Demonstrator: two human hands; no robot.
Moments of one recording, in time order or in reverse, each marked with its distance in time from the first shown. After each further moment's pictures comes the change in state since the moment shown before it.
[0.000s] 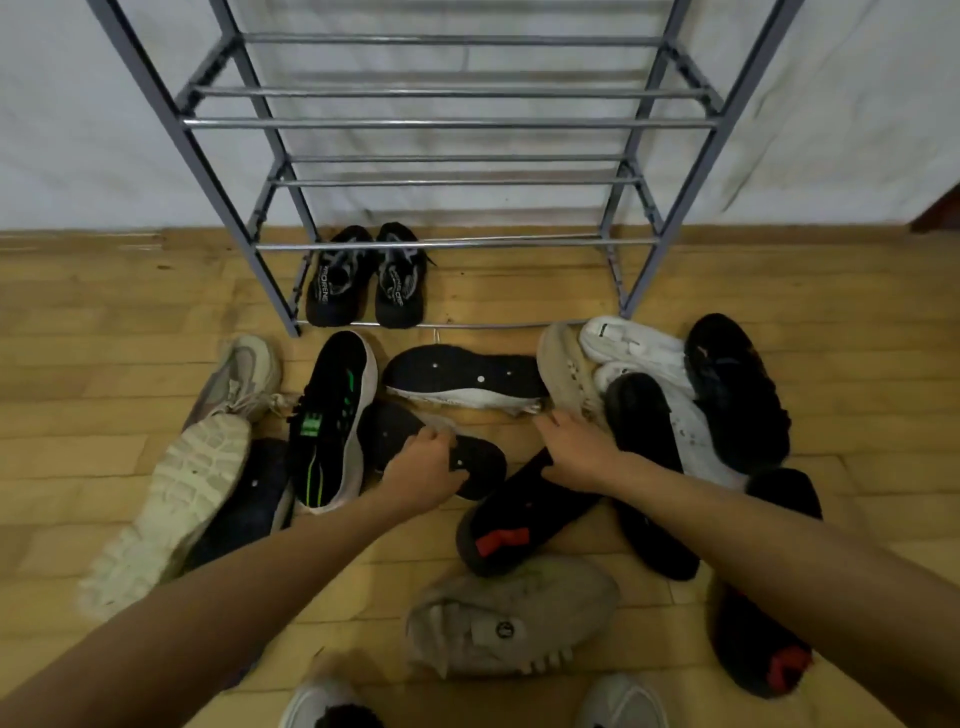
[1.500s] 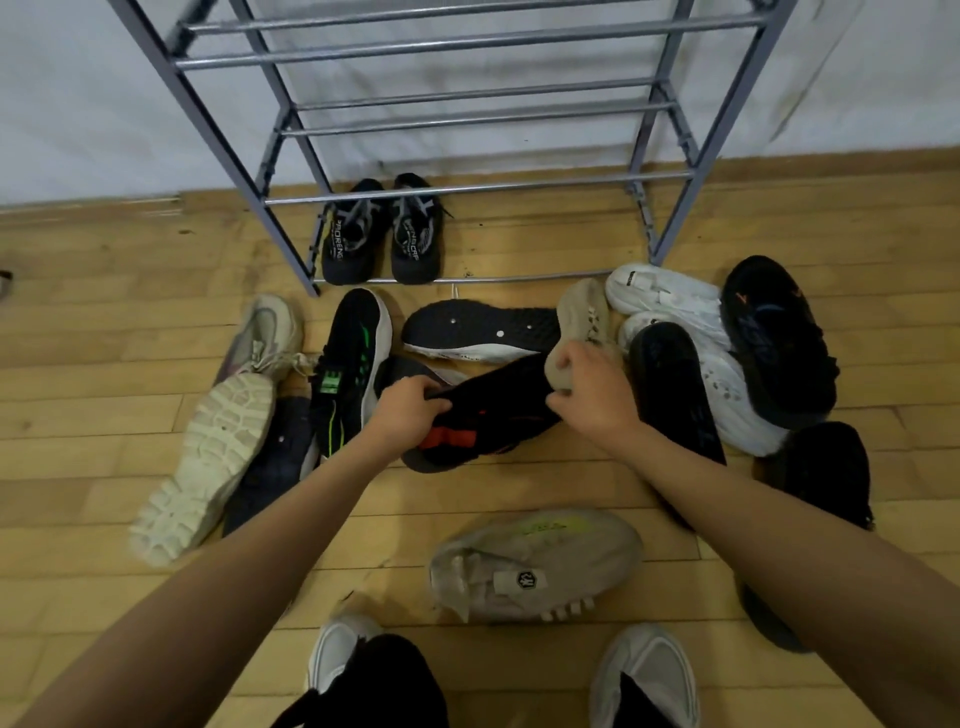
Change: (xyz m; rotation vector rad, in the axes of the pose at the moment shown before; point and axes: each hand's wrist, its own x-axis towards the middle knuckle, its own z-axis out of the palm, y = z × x) left_hand -0.027 -0.004 -0.037 -0.367 0.130 -0.156; right_hand 0.008 0.000 0.020 0.368 0.537 -0.010
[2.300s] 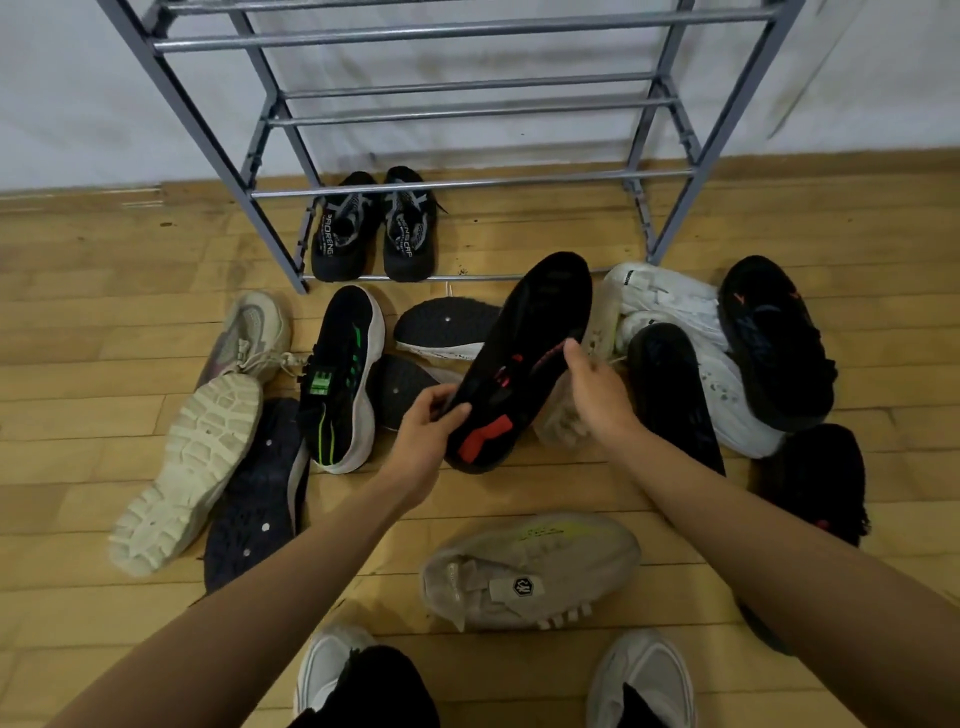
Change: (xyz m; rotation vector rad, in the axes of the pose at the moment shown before) left_hand 0.000 -0.018 0.052 -0.939 -0.021 -0.066; right_hand -0.001 -0.019 -0.005 0.764 -0.030 0.556
